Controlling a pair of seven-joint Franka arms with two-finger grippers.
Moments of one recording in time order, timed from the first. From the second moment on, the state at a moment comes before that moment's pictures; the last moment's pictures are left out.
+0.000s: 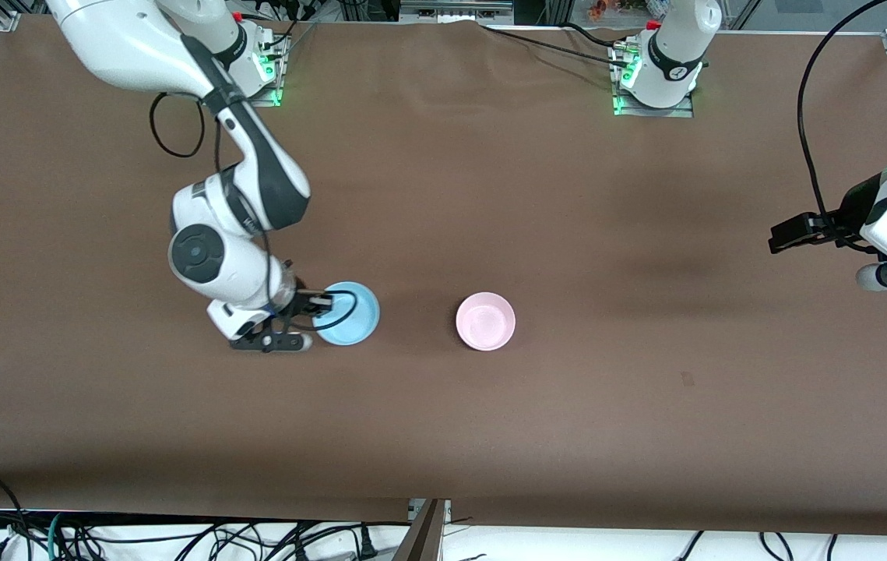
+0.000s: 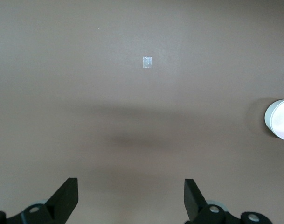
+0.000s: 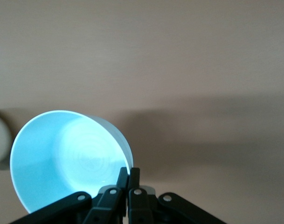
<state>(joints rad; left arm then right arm) 0.04 0.22 -0.07 -1.41 0.00 1.53 -0.17 0.22 0.60 0.25 -1.52 0.01 2.15 0.49</state>
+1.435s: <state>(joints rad) 0.04 0.22 -0.07 -1.41 0.00 1.53 -0.17 0.60 0.94 0.19 -1.15 -0.02 2.31 1.04</state>
